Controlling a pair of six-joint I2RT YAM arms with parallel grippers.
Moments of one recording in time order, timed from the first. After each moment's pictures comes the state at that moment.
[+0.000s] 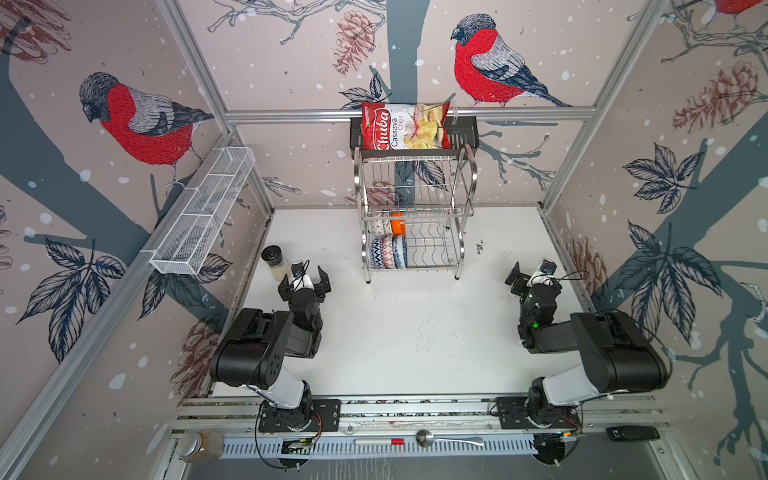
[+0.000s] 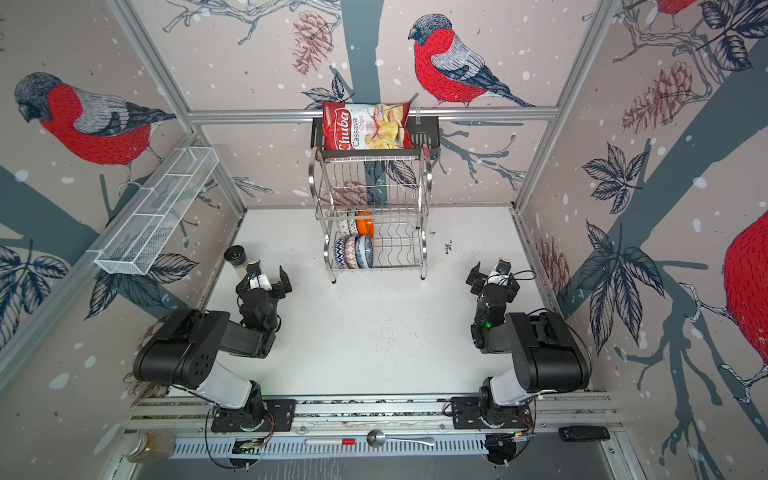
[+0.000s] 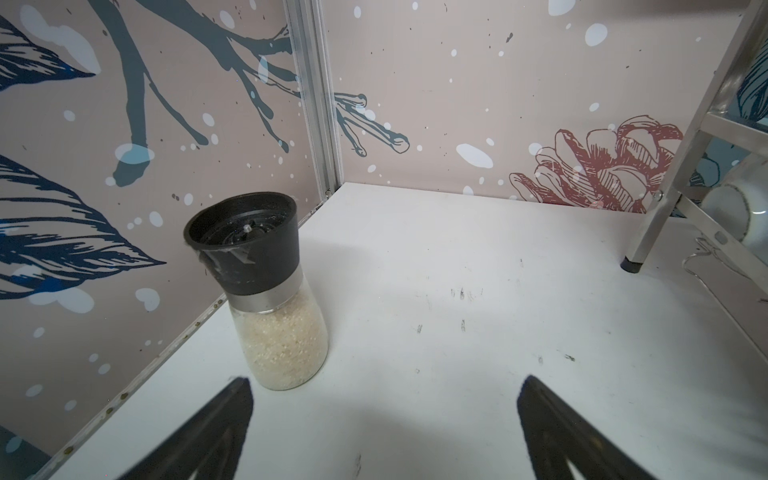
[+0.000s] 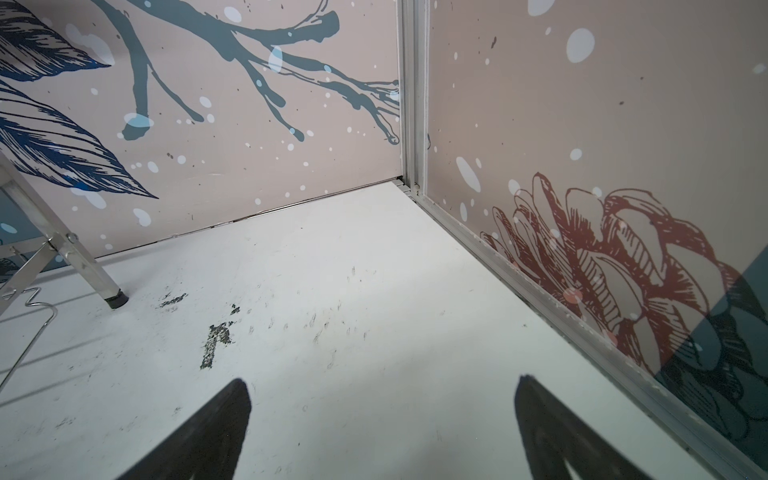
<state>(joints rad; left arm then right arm) -0.10 1.57 0.21 1.23 -0.42 -0.02 0.07 1.51 0.21 1.16 0.37 0.09</state>
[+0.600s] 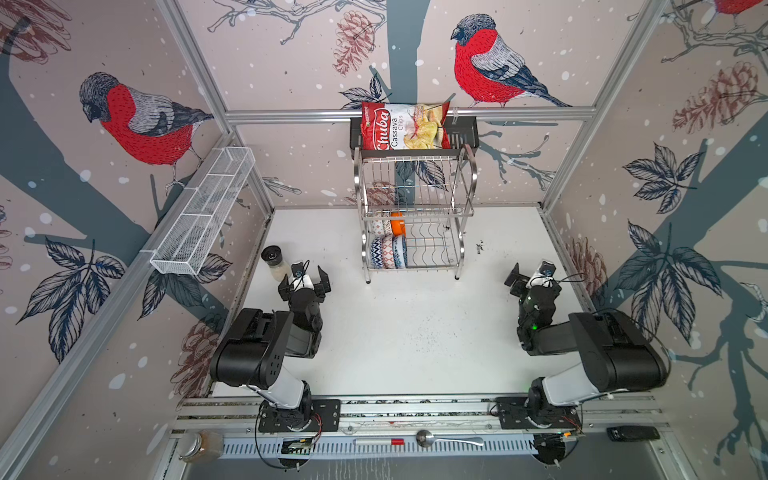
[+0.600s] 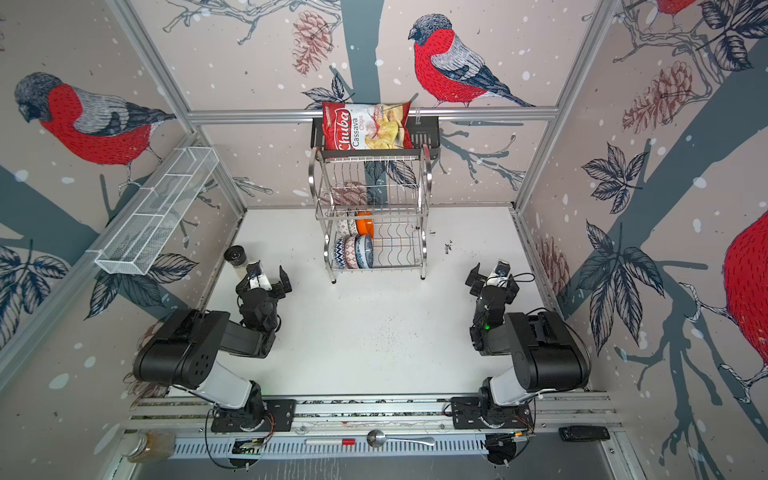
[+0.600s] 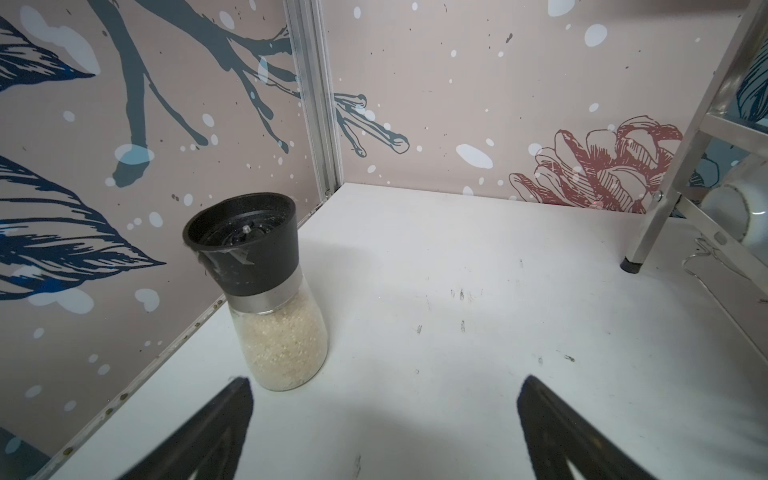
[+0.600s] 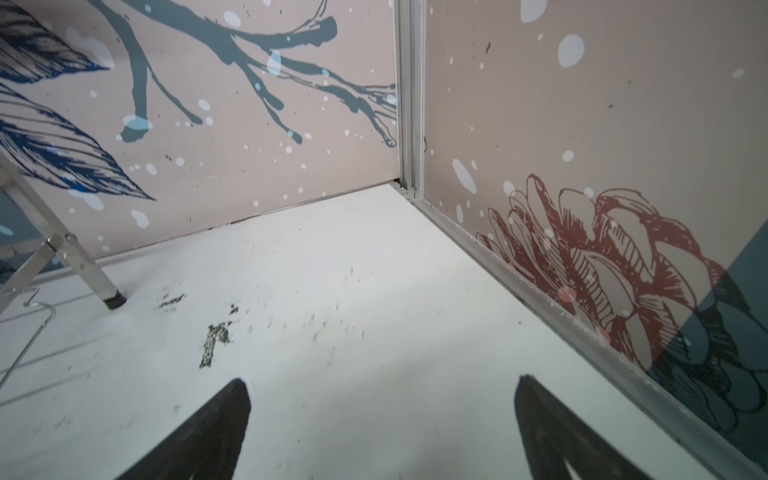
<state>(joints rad) -0.10 1.57 0.21 1.23 -0.41 -0.02 0.07 1.51 0.21 1.19 0.40 0.09</state>
